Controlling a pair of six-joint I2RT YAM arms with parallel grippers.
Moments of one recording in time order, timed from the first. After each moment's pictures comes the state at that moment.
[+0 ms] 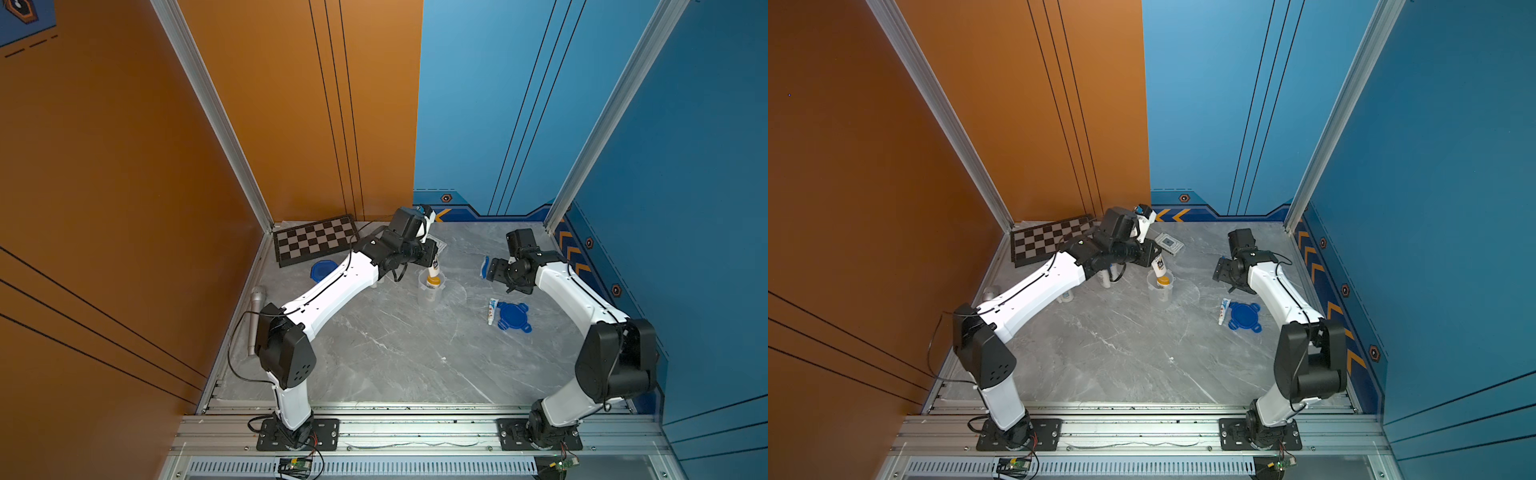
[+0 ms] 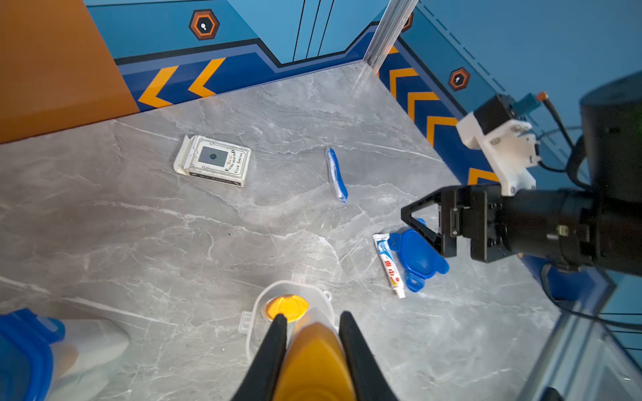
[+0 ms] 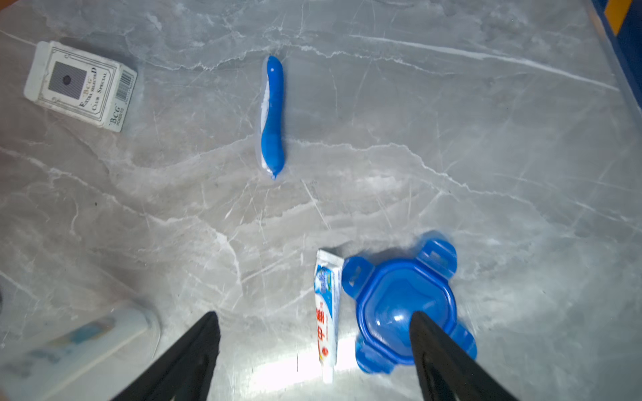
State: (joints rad) left arm -0.70 1.83 1.80 -0.60 0.06 -0.26; right arm 0.12 1.66 1.32 -0.76 0.11 0.47
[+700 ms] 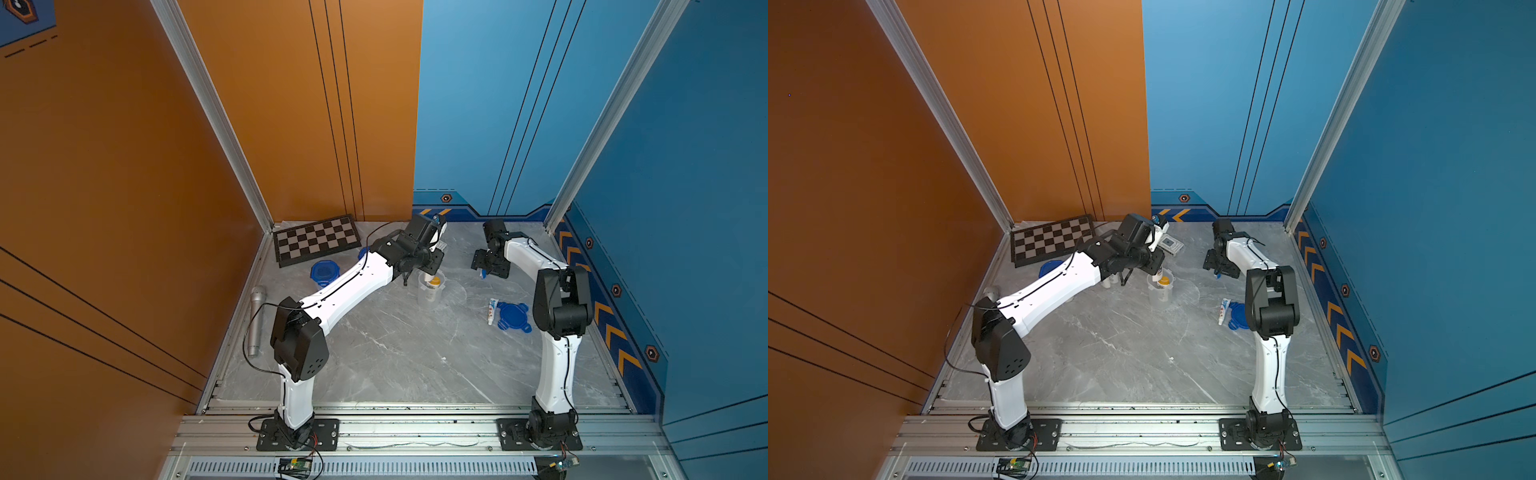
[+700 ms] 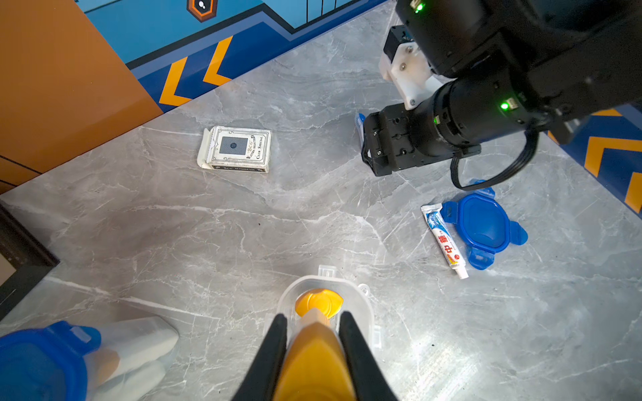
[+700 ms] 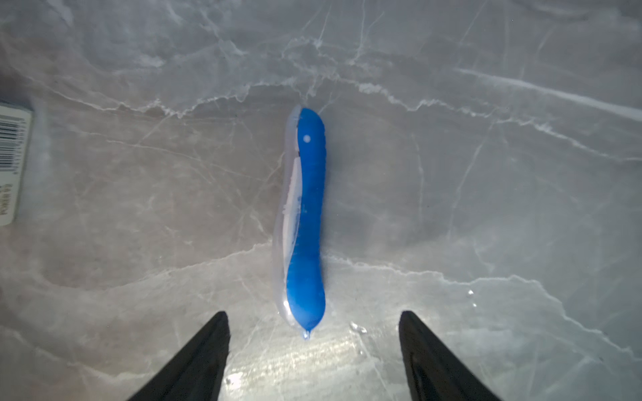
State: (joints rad) left arm -0.73 1.91 1.85 -0.68 -0.05 -0.12; right arm 0.12 2.18 1.72 -0.78 0.10 0.45
